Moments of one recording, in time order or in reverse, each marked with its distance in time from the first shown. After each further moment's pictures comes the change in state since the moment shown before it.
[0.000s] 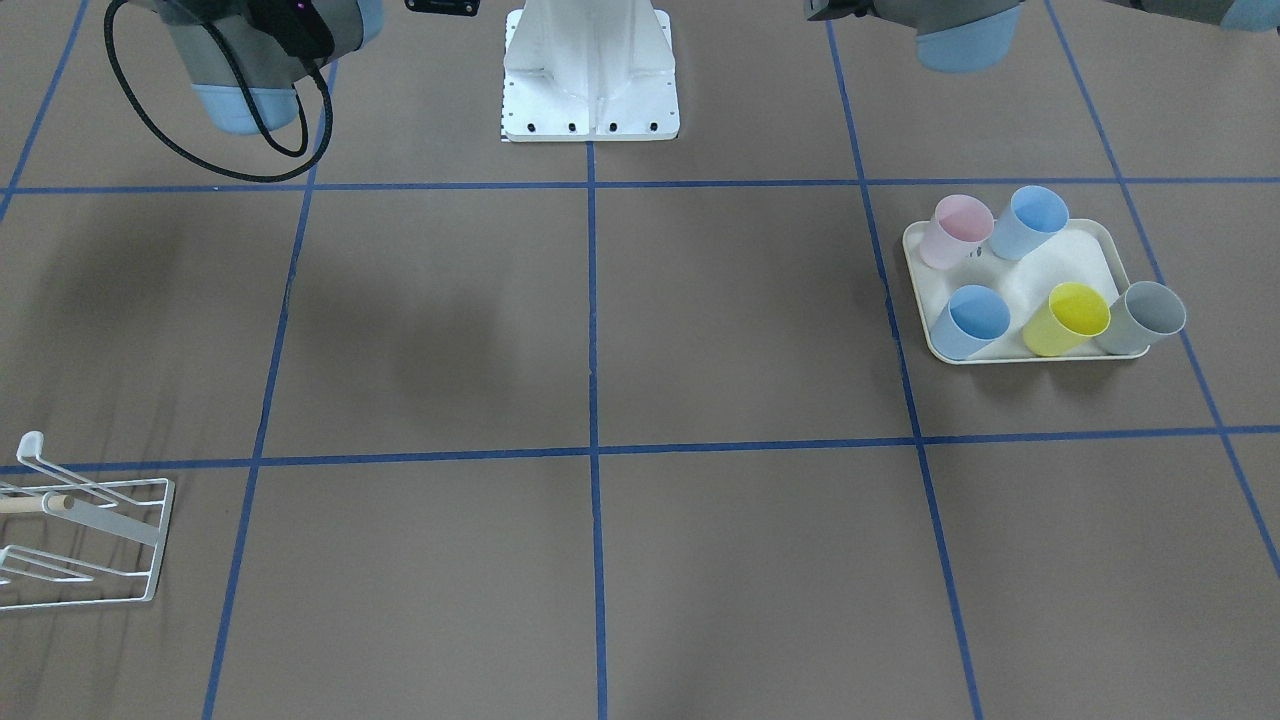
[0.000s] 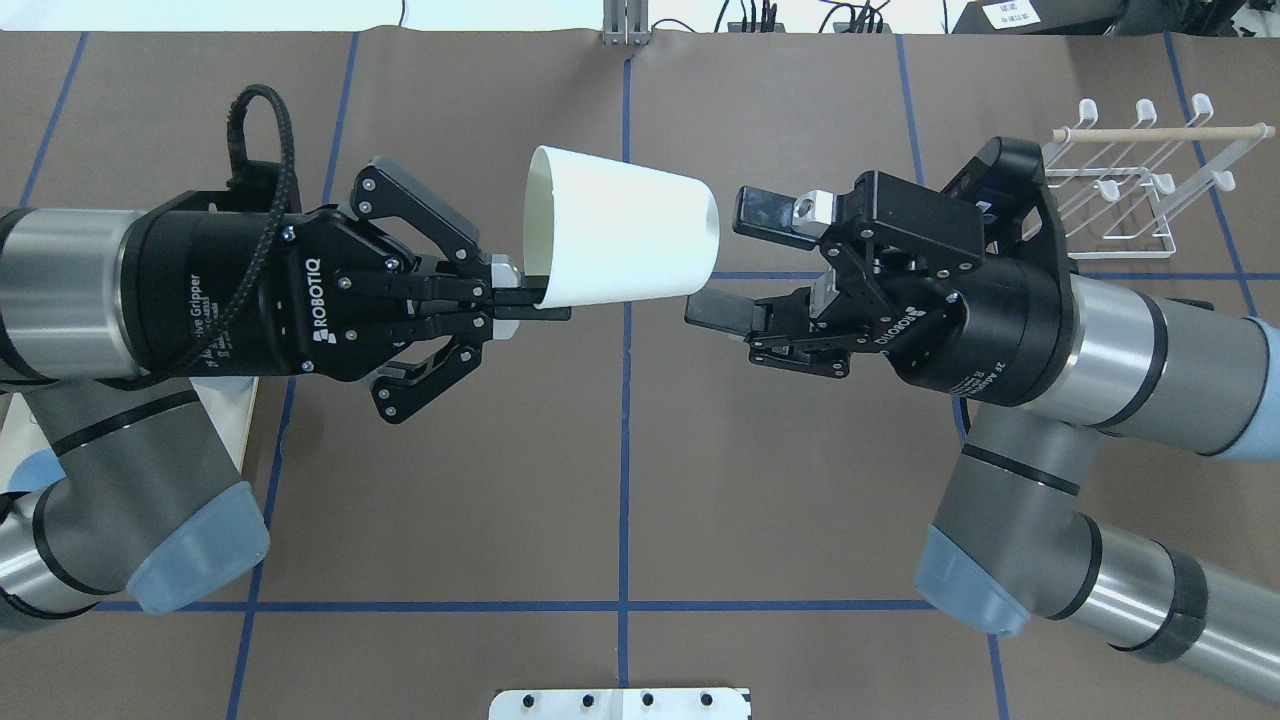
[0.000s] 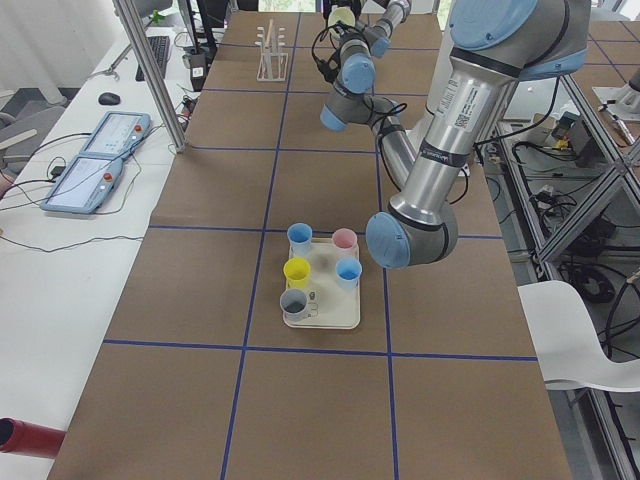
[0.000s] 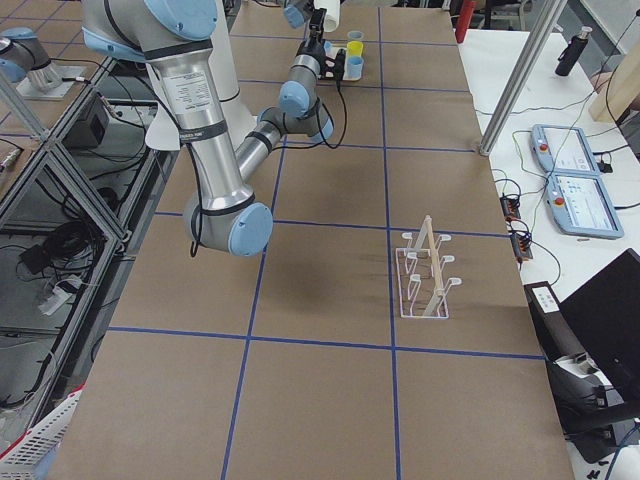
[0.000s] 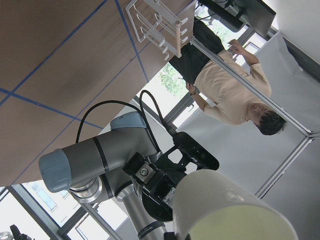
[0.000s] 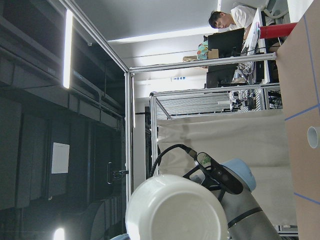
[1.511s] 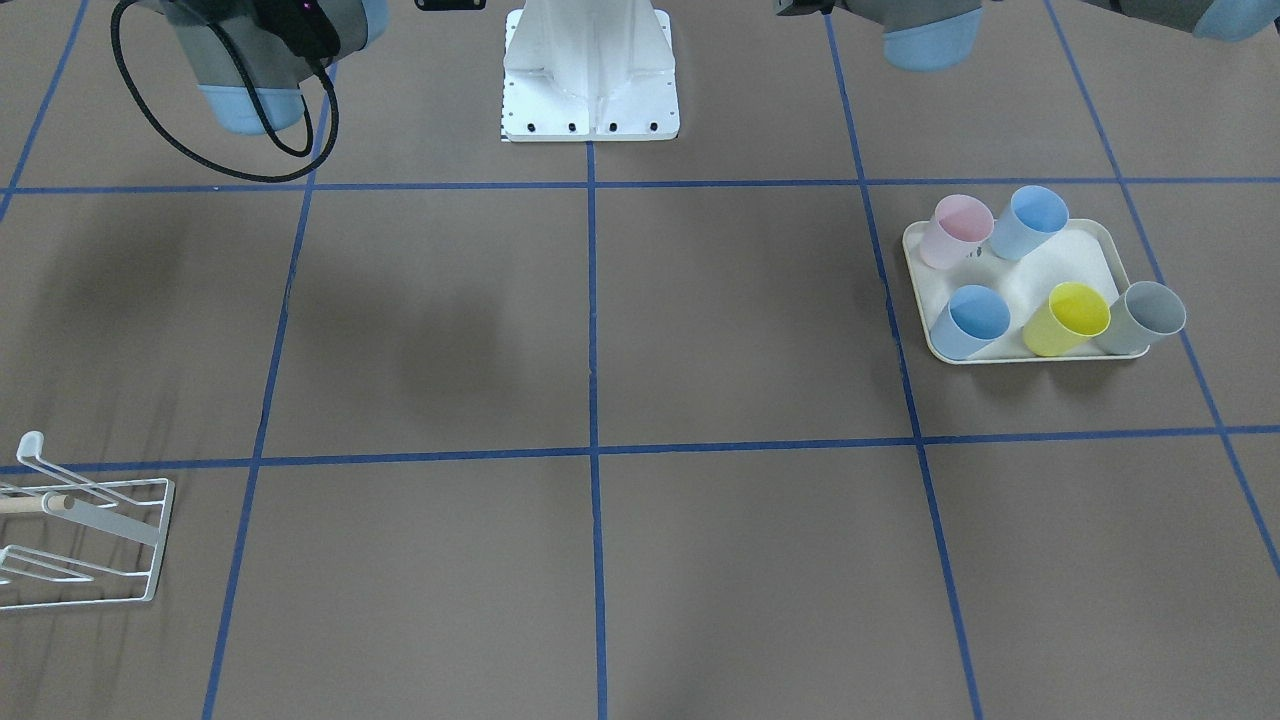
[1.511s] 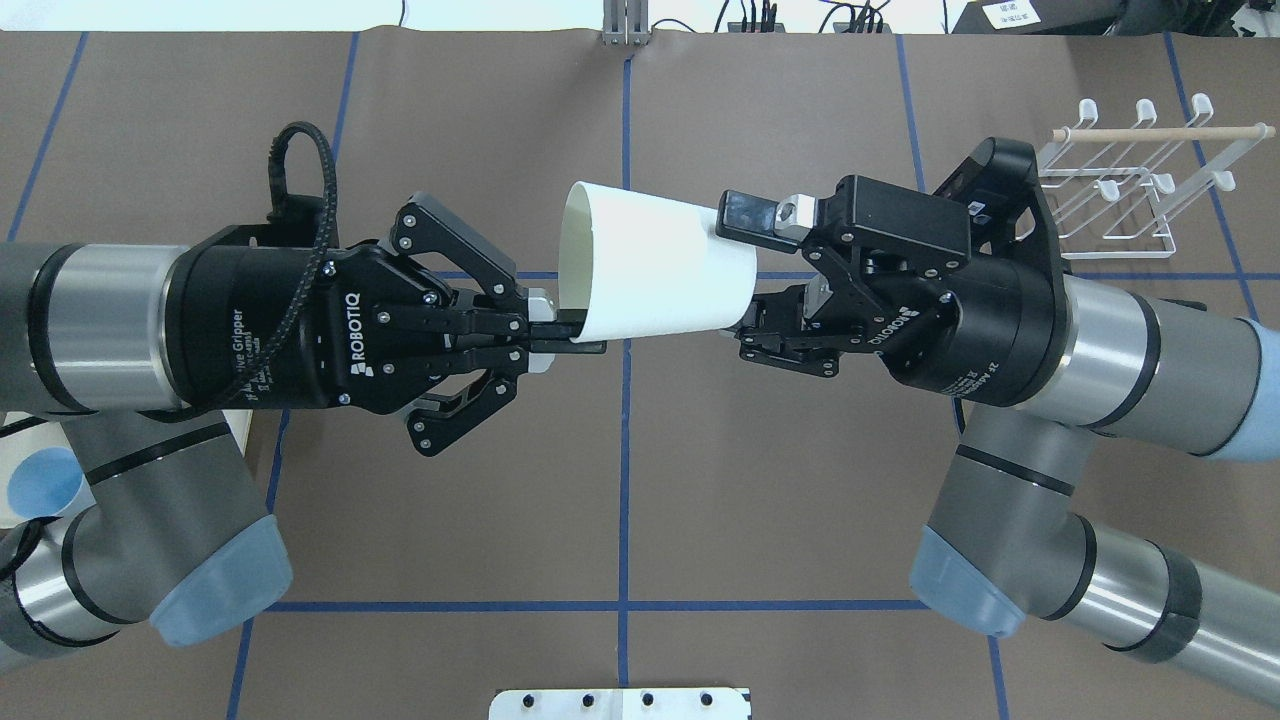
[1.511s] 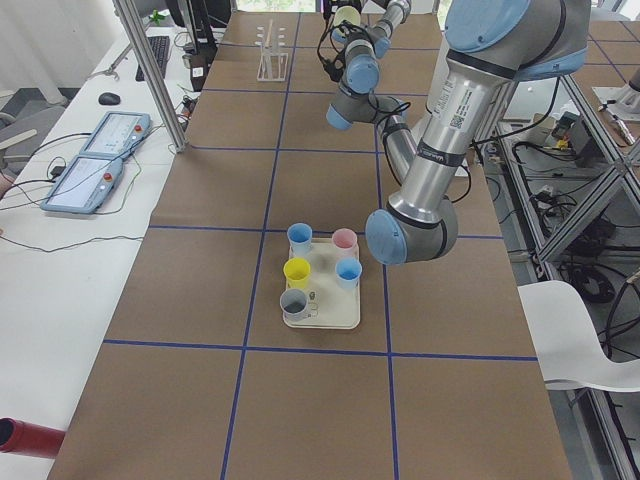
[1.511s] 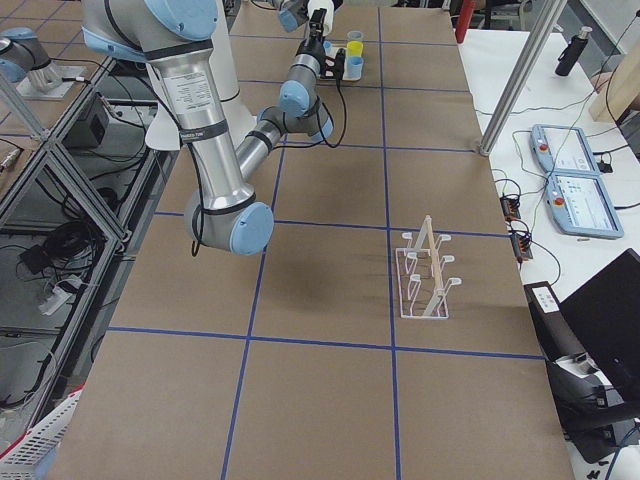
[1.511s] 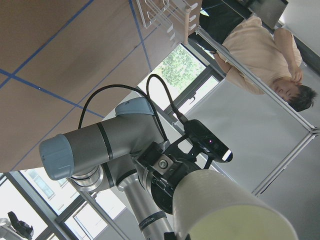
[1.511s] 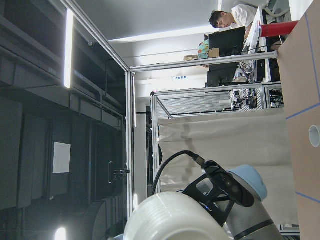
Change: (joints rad) left arm 0.049 -0.020 0.007 -0.001 0.032 0.002; right arm -0.005 0.006 -0.004 0.001 -0.002 0.000
